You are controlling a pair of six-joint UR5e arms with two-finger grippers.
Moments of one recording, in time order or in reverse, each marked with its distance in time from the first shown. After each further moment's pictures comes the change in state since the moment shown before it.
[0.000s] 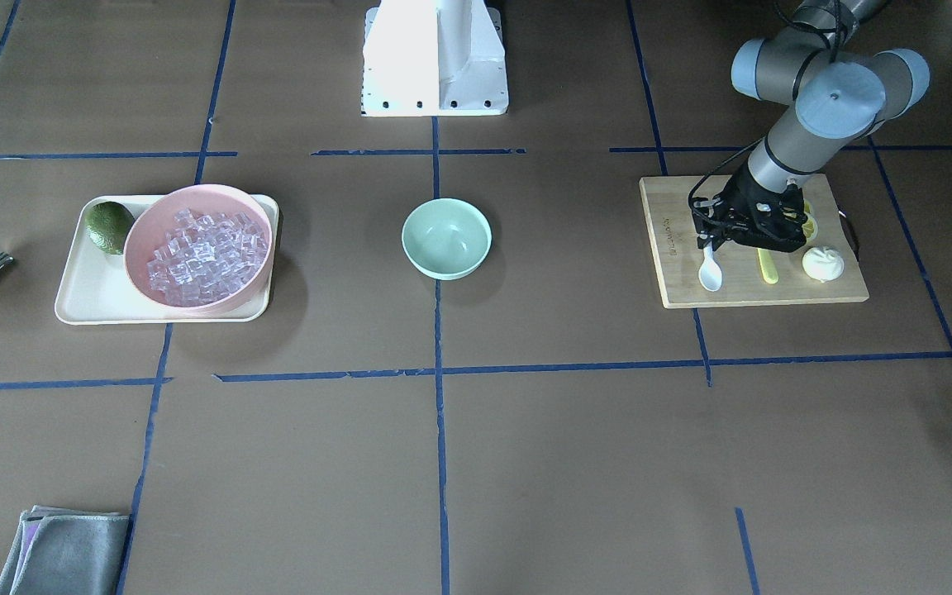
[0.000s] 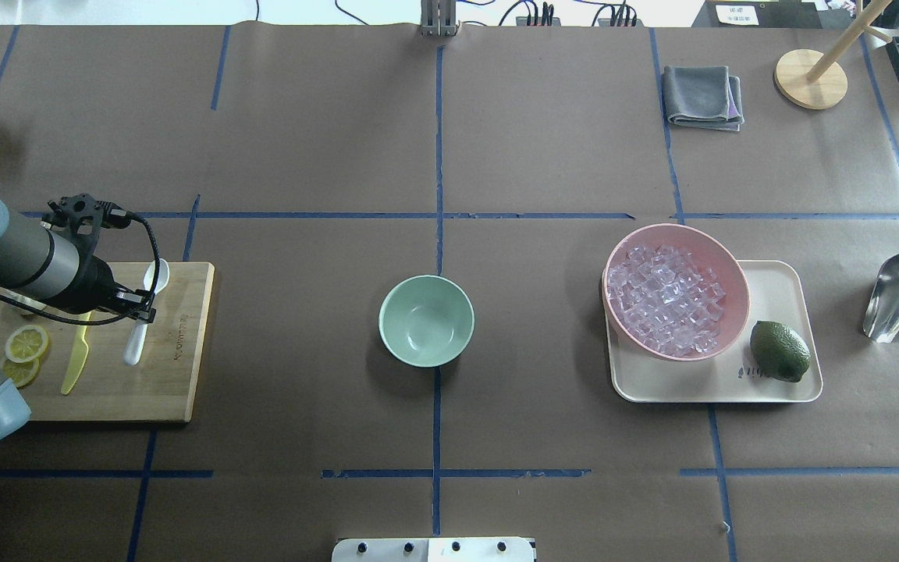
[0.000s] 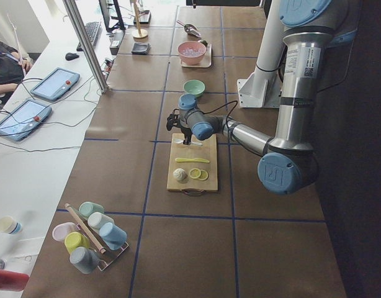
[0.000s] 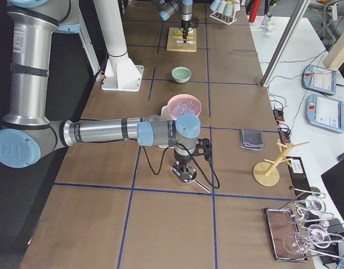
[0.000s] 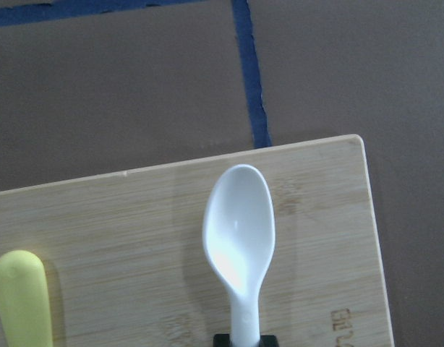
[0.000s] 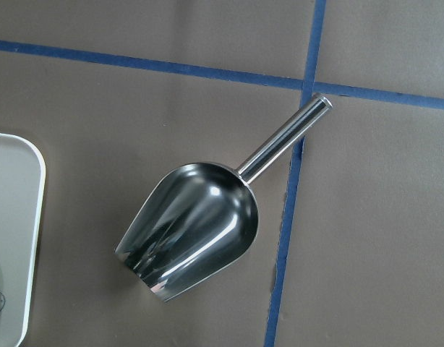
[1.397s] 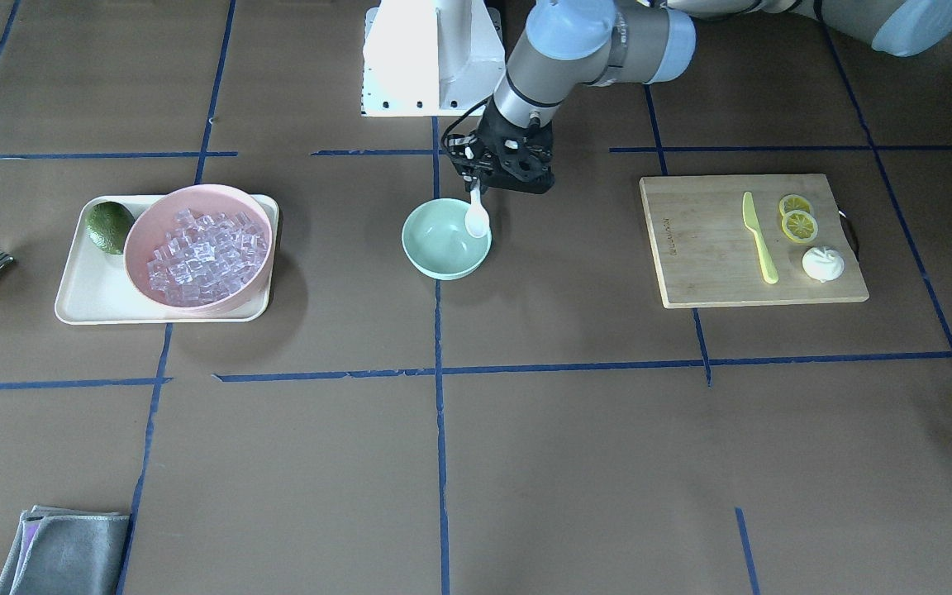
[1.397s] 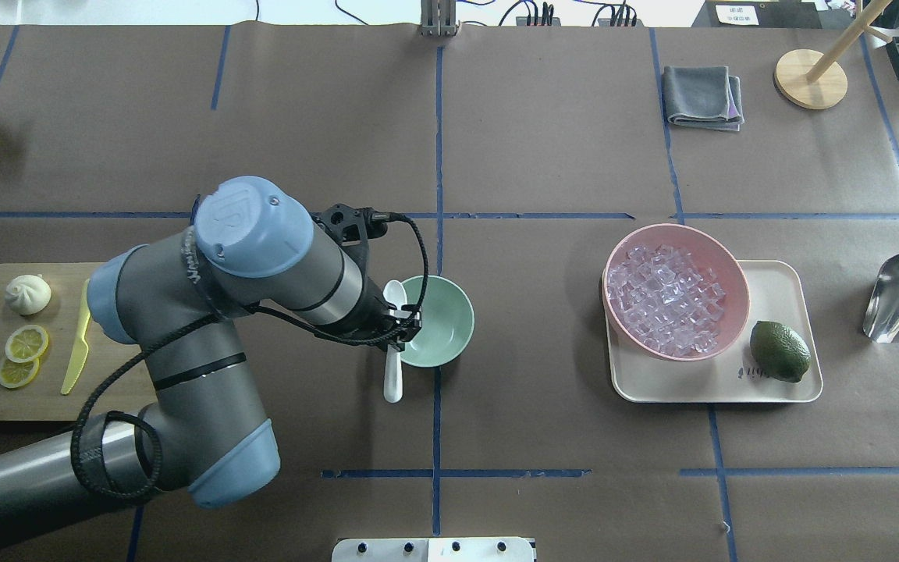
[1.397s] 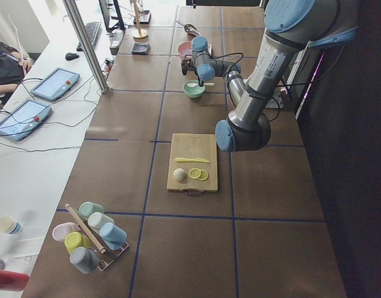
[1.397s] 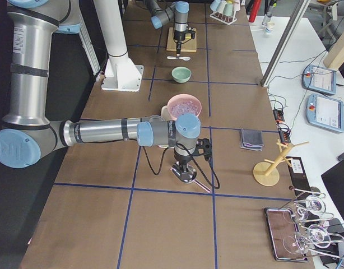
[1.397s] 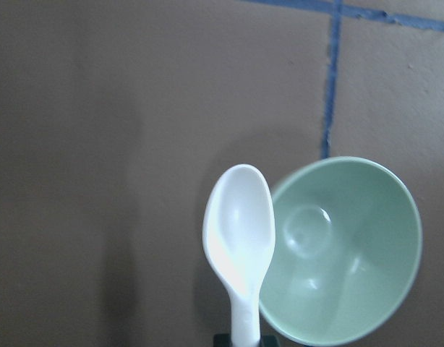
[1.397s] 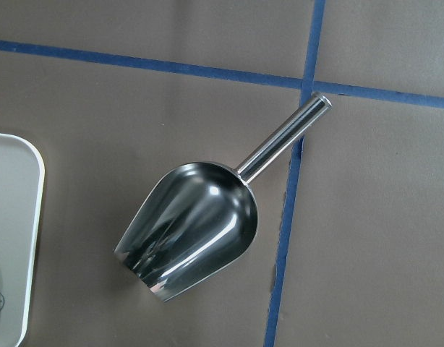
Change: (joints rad) left arm 0.280 -0.574 0.035 0.281 0.086 -0.419; right arm 0.001 0.000 -0.001 -0.001 0.000 0.001
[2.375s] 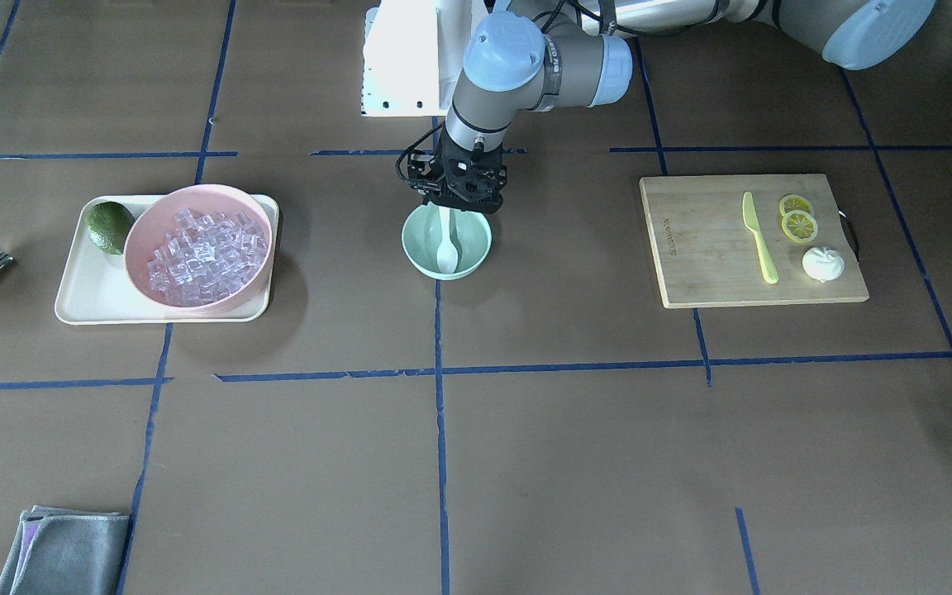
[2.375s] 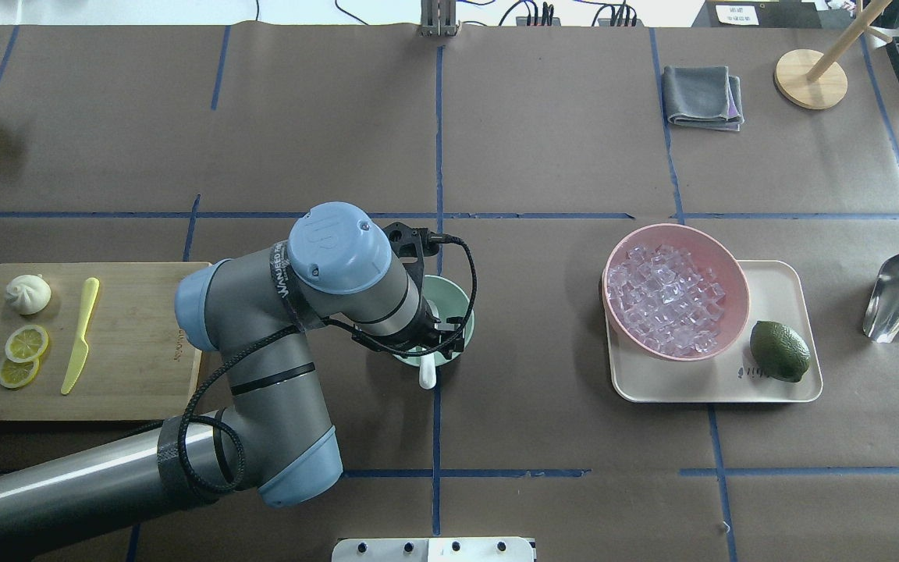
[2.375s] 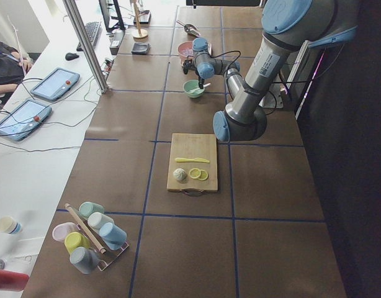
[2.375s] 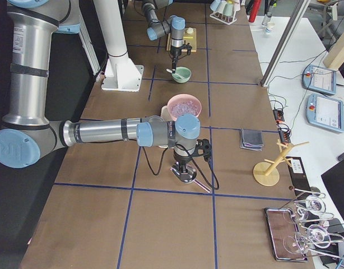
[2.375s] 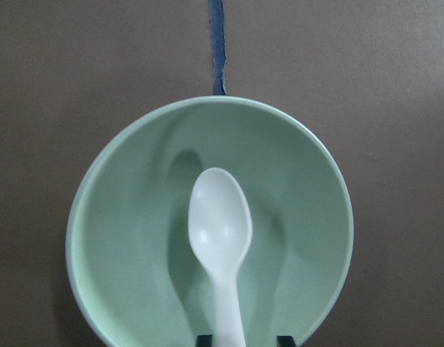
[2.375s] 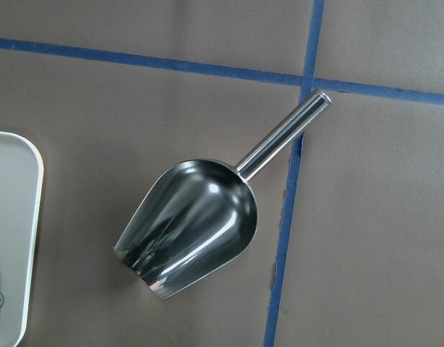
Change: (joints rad) left arm 0.027 -0.076 0.129 -0.004 0.029 0.058; right arm -0.001 -0.003 0.001 -0.001 0.000 0.000
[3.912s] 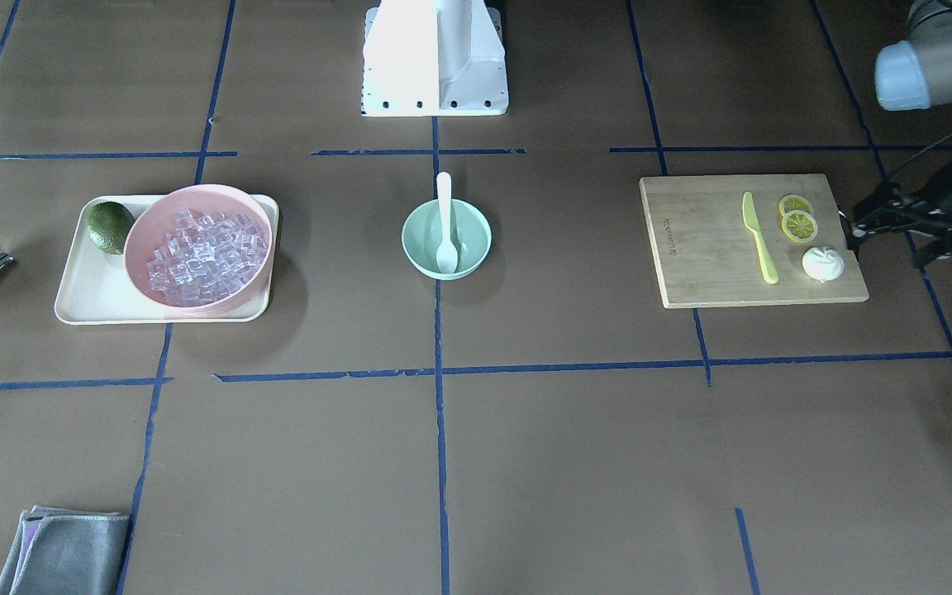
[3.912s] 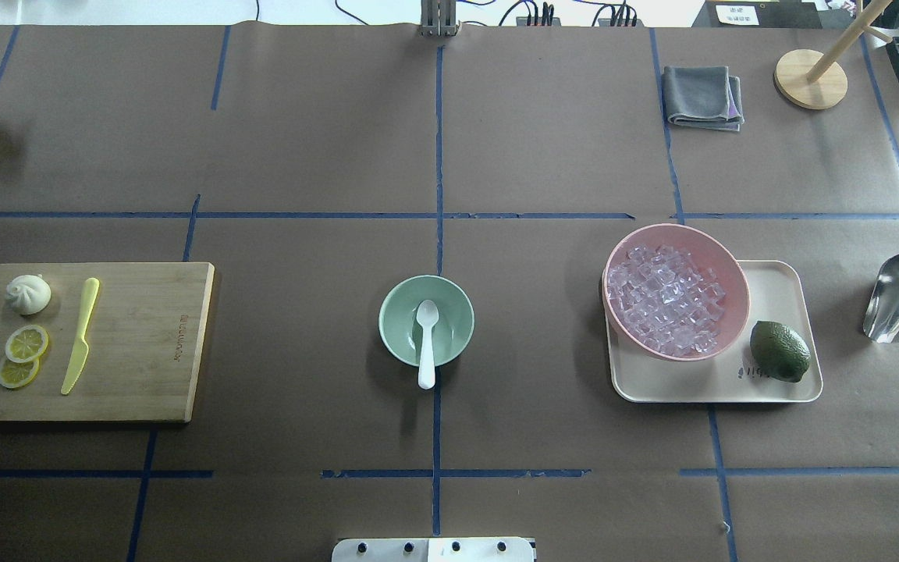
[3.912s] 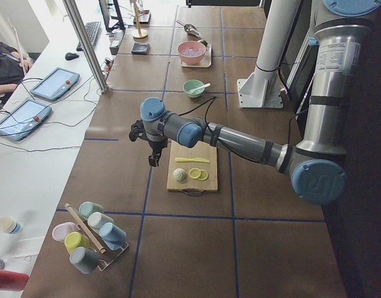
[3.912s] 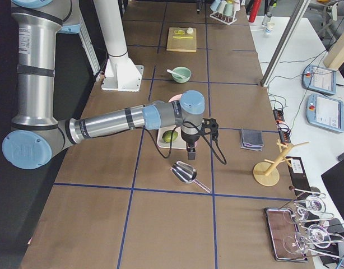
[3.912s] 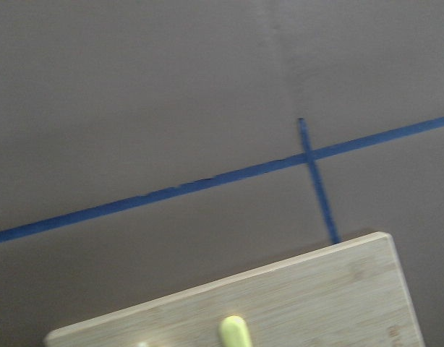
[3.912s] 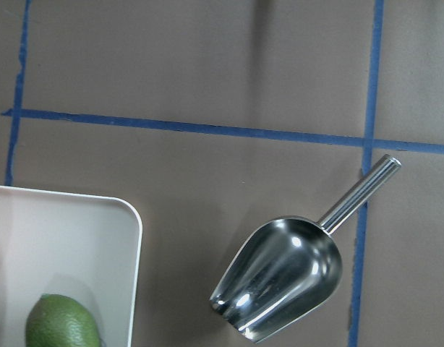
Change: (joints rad) left arm -0.908 0.677 -0.134 0.095 -0.415 1.147; right arm -0.077 0.061 0.147 -0.002 0.002 0.251
